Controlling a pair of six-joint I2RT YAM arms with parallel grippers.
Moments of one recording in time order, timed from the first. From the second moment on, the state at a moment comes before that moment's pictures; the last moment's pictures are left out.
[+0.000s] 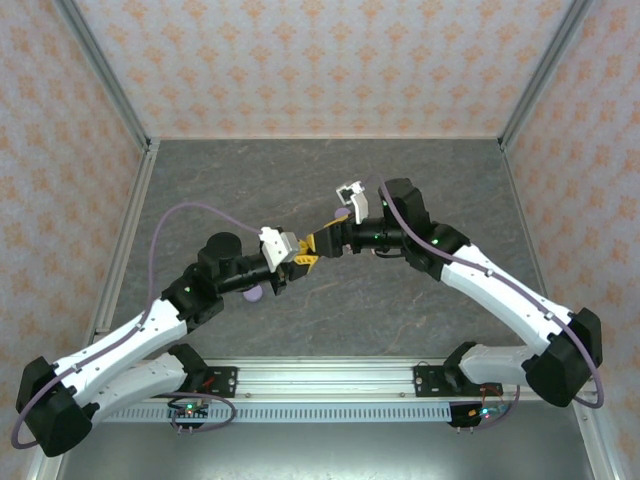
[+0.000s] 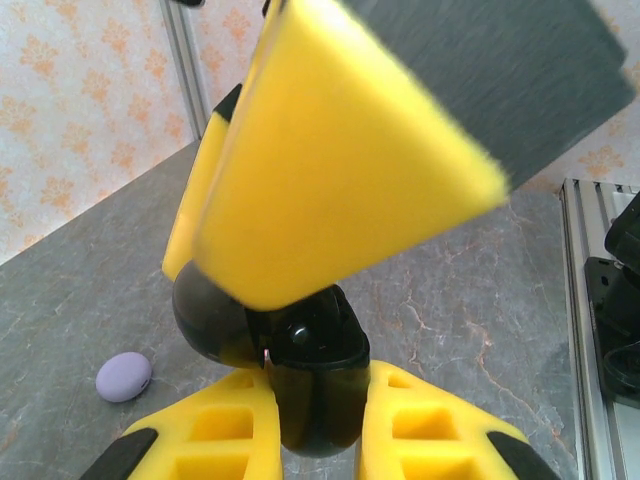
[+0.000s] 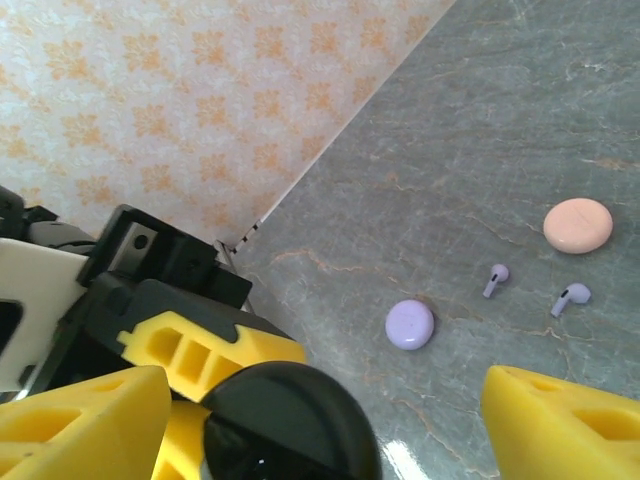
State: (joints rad) left arm -0.67 0.89 0.63 0.06 0.39 0.14; right arm 0.68 1.23 1.07 -0.29 -0.60 0.43
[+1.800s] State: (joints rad) left arm -0.67 0.90 0.63 0.06 0.39 0.13; right arm 0.68 1.11 1.03 -0.37 -0.54 0.41
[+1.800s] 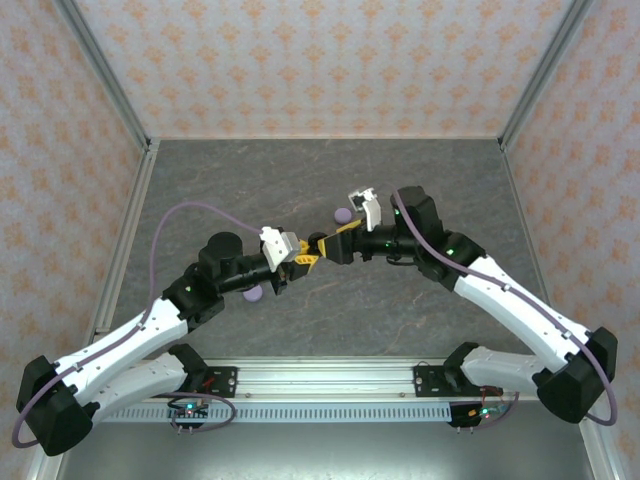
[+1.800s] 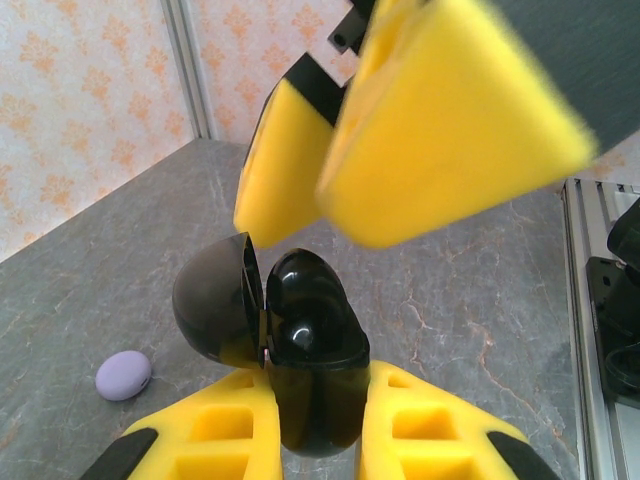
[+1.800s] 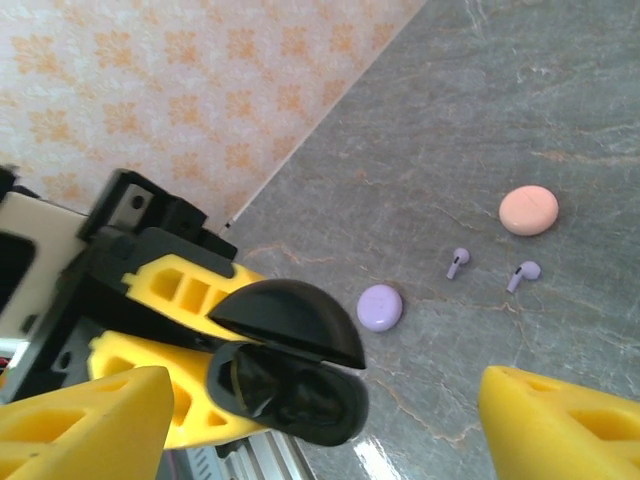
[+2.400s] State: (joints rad) left arm -0.67 0.90 0.63 0.12 0.39 0.09; right arm 0.67 1.09 1.02 -0.36 -0.53 0.43
